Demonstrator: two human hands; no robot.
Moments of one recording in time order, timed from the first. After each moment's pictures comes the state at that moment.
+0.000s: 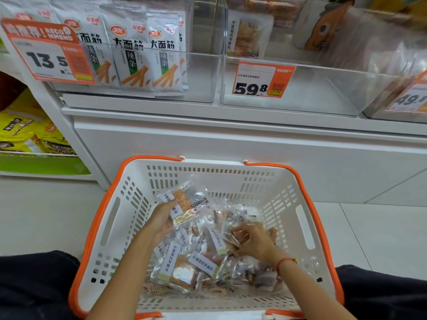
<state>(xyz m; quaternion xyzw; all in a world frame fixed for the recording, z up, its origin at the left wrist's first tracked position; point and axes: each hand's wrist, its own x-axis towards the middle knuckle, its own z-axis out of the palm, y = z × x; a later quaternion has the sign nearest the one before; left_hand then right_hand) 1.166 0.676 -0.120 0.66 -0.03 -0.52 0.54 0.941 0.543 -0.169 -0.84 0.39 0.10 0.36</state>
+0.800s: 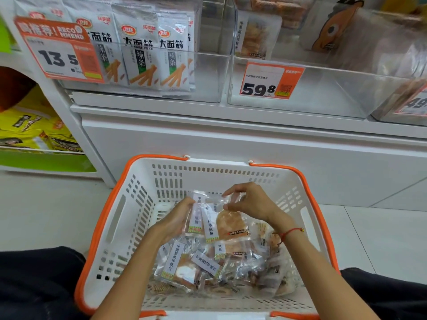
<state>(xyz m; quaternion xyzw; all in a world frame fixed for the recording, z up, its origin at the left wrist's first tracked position) 1.150 0.668 -0.097 0.65 -0.16 -0.59 0.44 1.005 0.518 -0.071 -0.86 0.33 -0.03 0.40</state>
